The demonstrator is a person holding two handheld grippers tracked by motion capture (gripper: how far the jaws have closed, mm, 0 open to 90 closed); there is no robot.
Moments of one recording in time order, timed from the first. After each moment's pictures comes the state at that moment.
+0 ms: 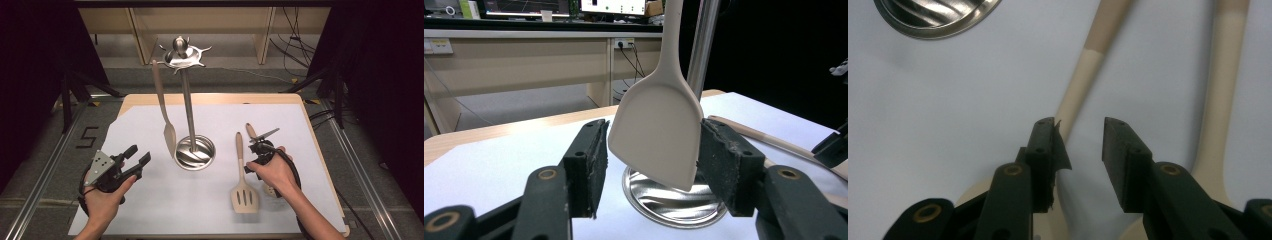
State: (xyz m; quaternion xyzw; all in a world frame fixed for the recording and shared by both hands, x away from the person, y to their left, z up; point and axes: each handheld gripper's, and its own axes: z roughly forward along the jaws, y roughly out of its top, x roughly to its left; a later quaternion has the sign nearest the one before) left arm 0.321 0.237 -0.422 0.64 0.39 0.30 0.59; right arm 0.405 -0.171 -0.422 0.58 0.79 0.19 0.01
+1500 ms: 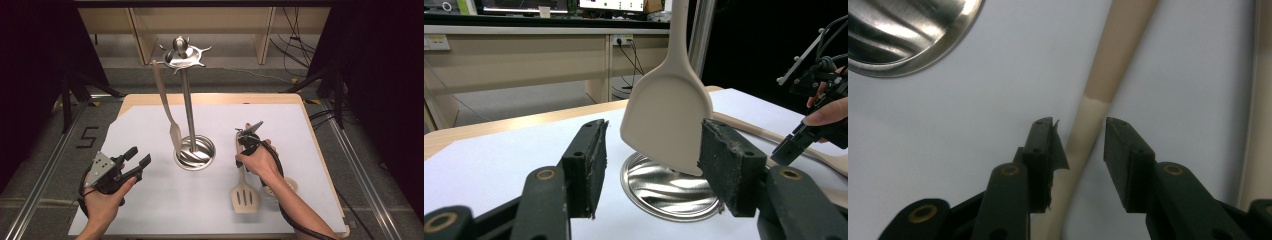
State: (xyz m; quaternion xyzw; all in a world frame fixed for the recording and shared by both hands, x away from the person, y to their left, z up) left arm 0.318 0.237 -0.424 0.64 0.39 0.30 0.59; right arm 0.448 -0.147 -0.445 0.58 0.80 0.15 0.01
